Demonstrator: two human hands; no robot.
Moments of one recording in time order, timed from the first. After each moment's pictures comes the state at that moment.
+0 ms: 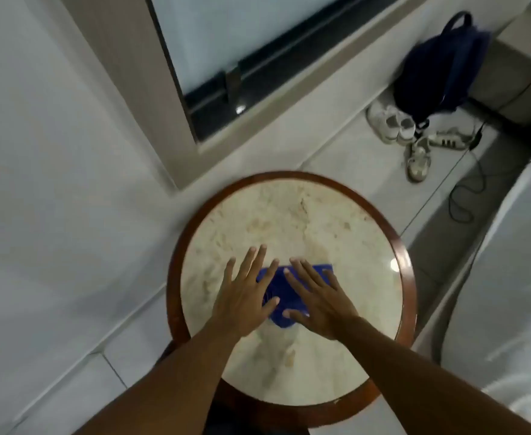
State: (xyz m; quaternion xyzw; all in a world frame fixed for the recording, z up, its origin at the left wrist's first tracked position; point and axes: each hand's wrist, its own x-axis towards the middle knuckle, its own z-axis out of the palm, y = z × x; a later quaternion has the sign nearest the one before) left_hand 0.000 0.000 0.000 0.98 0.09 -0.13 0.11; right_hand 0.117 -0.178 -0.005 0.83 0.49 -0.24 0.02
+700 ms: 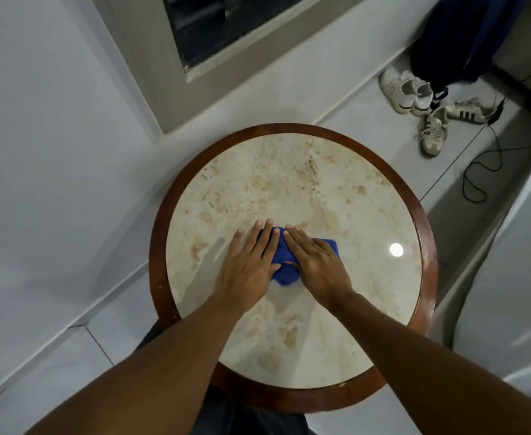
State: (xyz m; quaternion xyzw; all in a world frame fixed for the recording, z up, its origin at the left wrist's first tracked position) left_hand 0.005 -0.014 -0.071 0.99 0.09 -0.07 0.00; right_hand 0.115 -0.161 -0.061 0.84 0.51 -0.06 -0.16
